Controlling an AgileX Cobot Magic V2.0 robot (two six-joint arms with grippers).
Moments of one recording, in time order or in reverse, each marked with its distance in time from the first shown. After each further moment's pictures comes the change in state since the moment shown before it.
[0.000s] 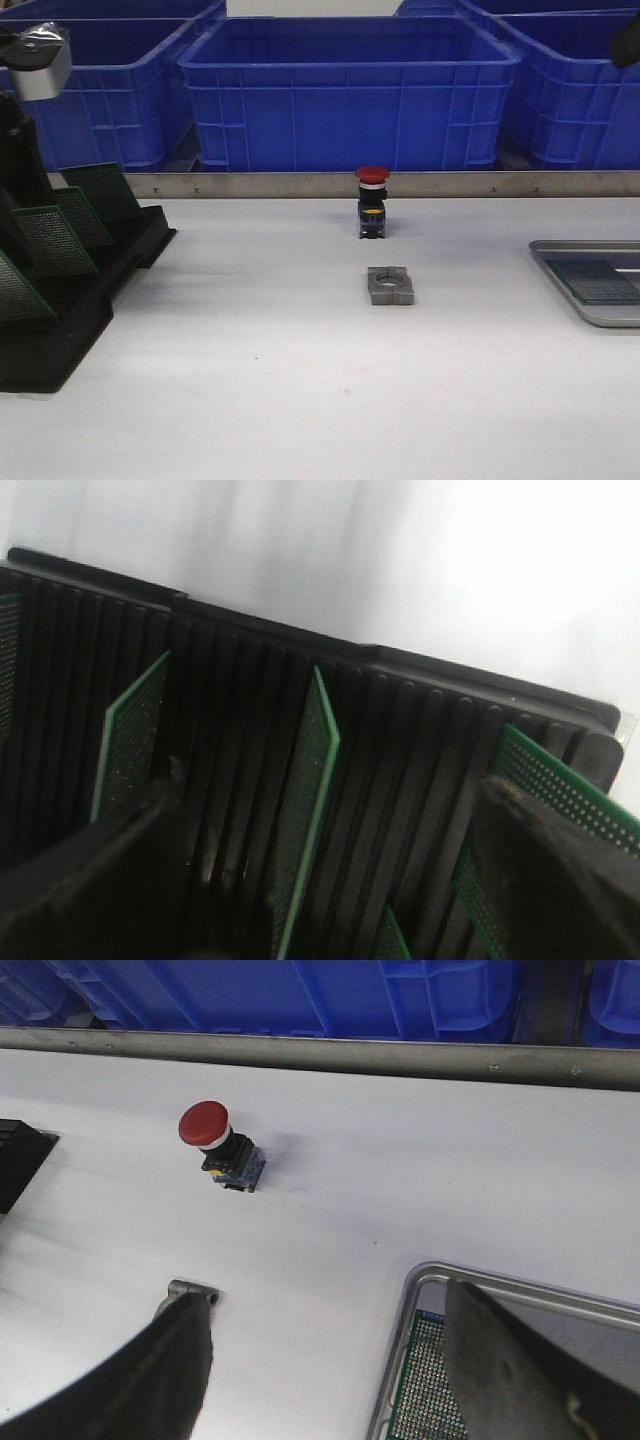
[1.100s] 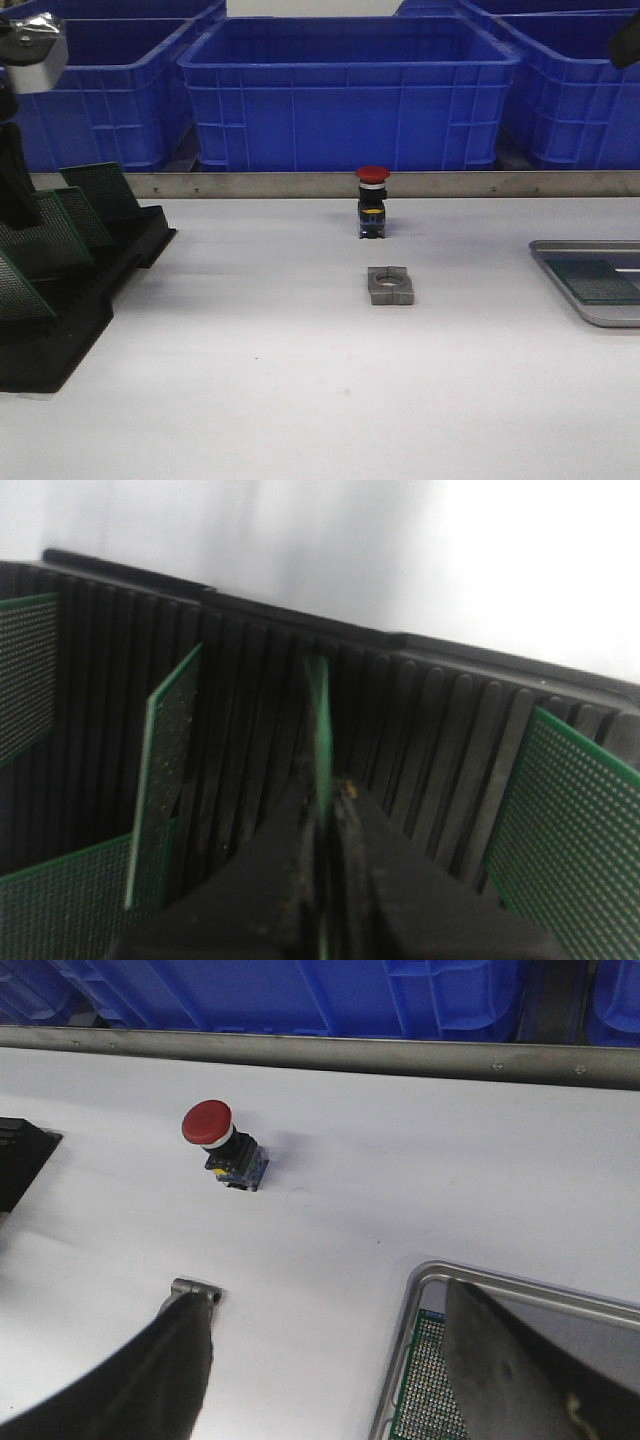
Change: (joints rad) left arm 0.000 -0.033 -0.002 0.031 -0.016 0.007; right arm 0.000 0.000 0.000 0.000 0.006 0.000
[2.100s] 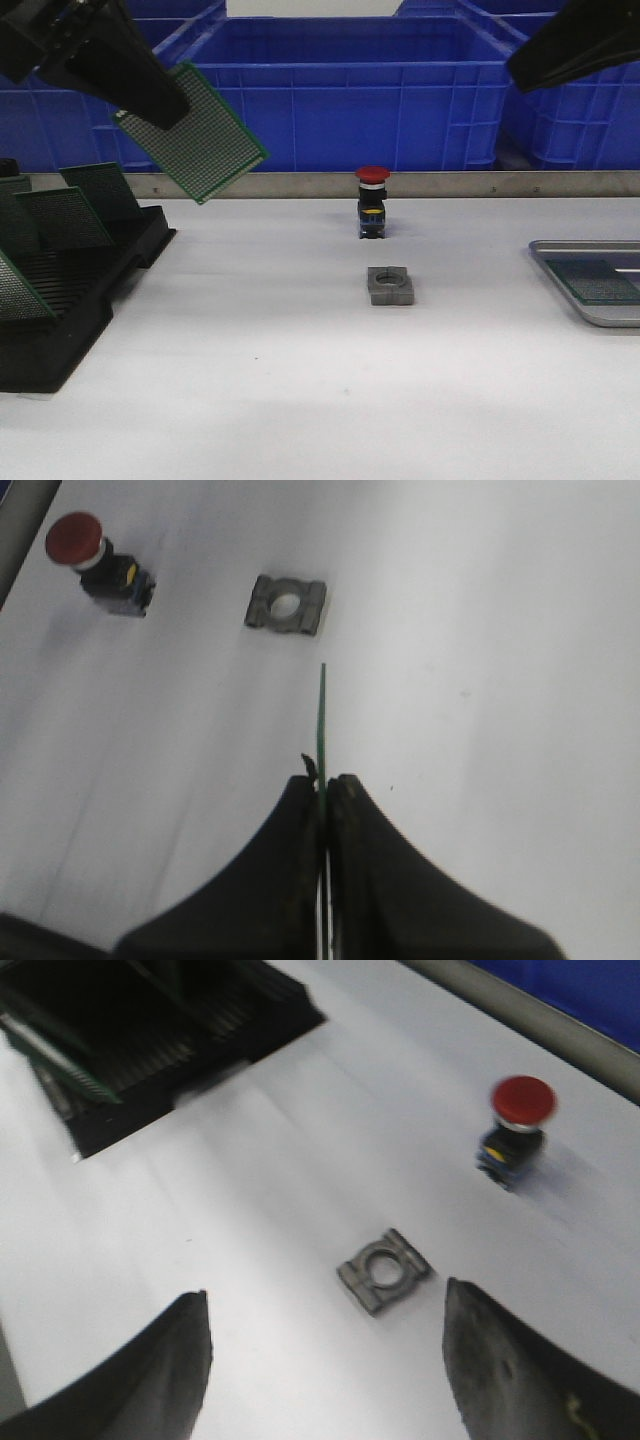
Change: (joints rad) left arm -0.204 -0.167 0.000 -0.468 0.115 0.035; right arm 0.219 0.000 0.000 -0.002 0.245 -0.399
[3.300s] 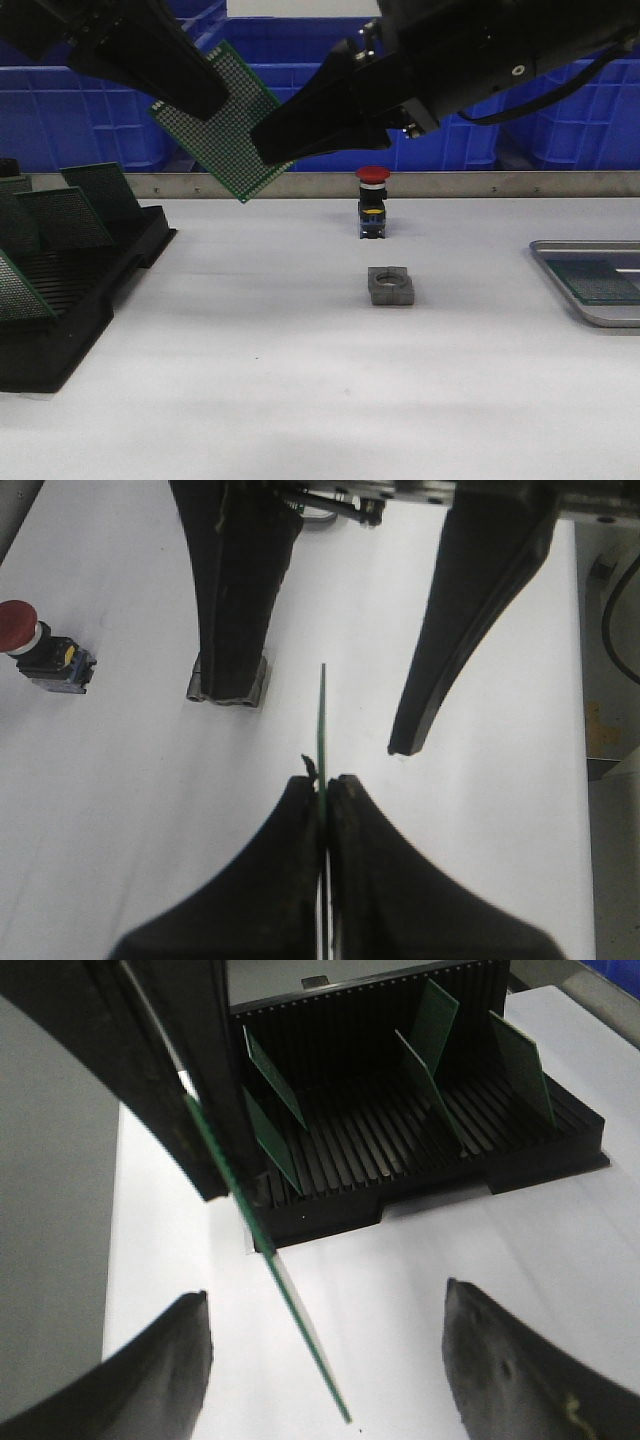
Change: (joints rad) left arm -0.040 0.000 0.000 -0.083 0.046 0.038; right arm 0.409 0.233 0.000 0.406 -0.109 -0.388
